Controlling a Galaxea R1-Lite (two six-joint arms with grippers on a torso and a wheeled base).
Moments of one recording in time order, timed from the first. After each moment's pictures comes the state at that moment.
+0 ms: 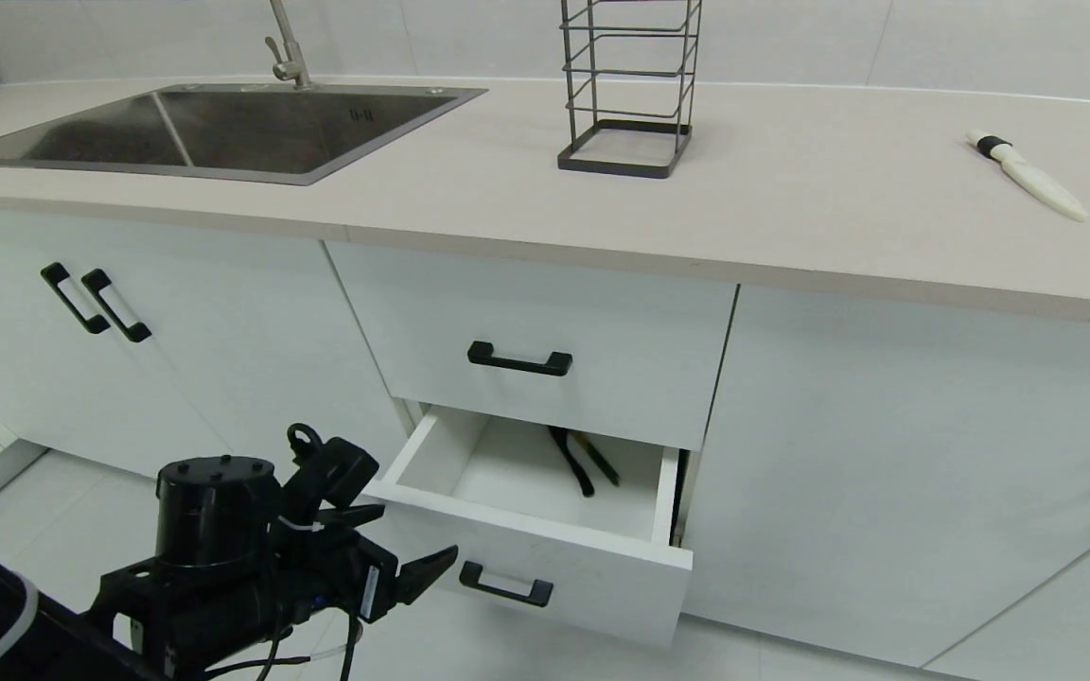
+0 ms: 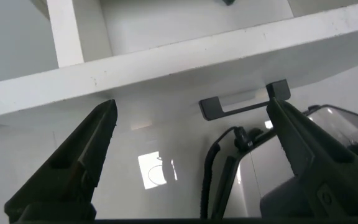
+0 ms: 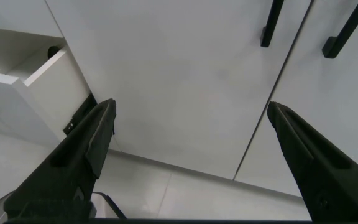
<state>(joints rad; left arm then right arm) -0.28 1.82 -0.30 -1.00 -0.19 0.10 0.00 0.00 0.00 0.00 0.03 0.01</state>
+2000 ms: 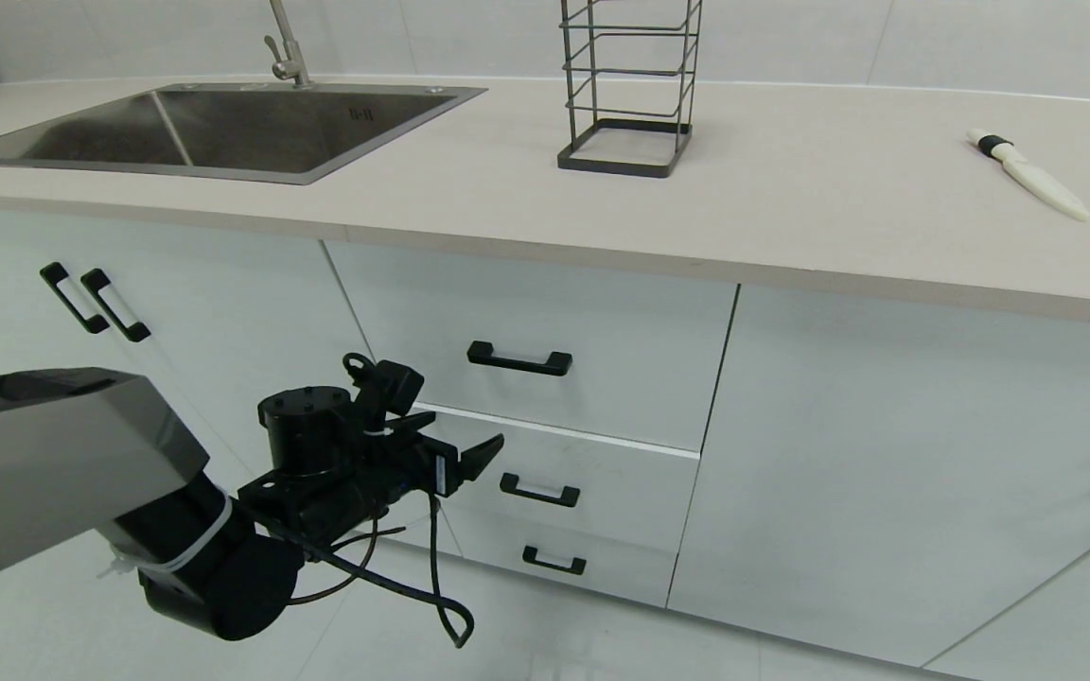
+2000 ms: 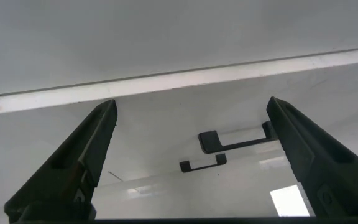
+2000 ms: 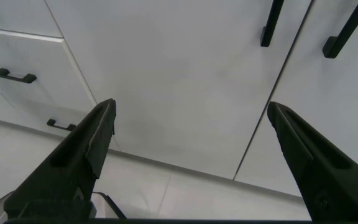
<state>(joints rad) -0.28 2.12 -0.63 -1.24 -0.18 0.01 0.00 0.00 0.00 0.00 0.03 0.01</state>
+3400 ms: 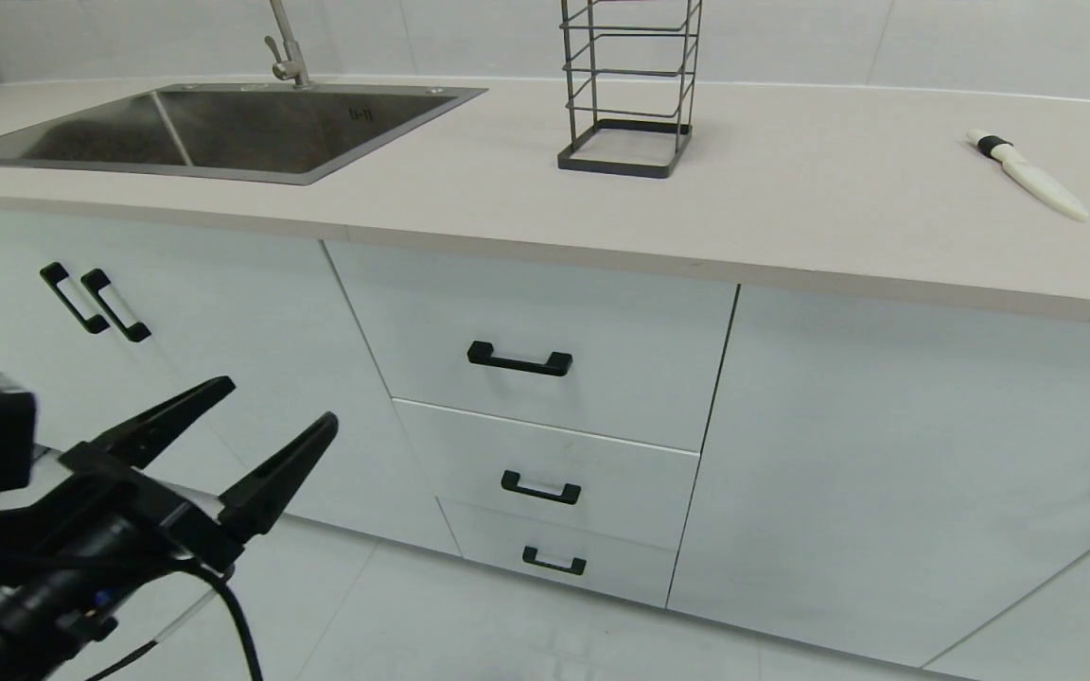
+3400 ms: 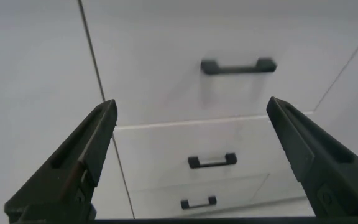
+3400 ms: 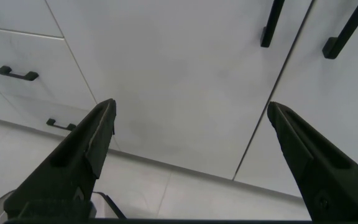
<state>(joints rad) -0.22 1.37 -0.07 -1.51 -0.20 -0.03 0.00 0.00 0.00 0.00 0.03 -0.01</state>
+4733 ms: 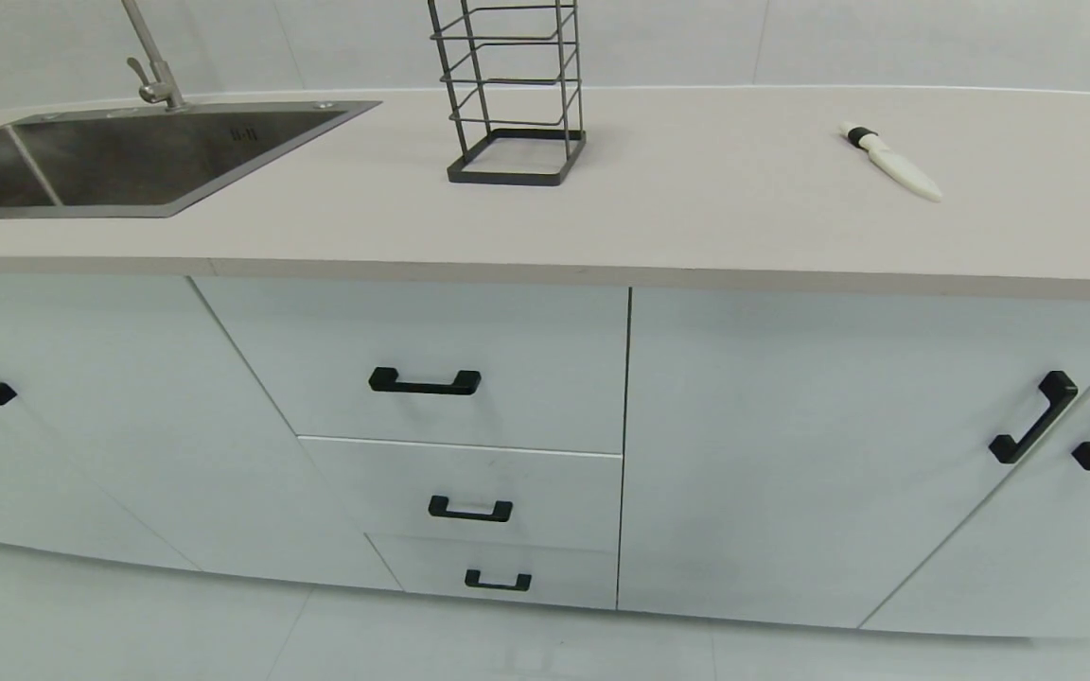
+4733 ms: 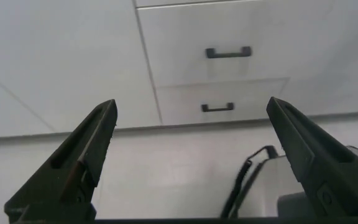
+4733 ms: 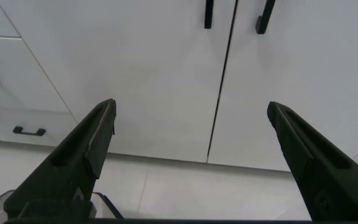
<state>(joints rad) -0.06 0.08 0.00 0.00 0.02 0.07 0.00 0.00 0.00 0.00 0.03 -0.01</state>
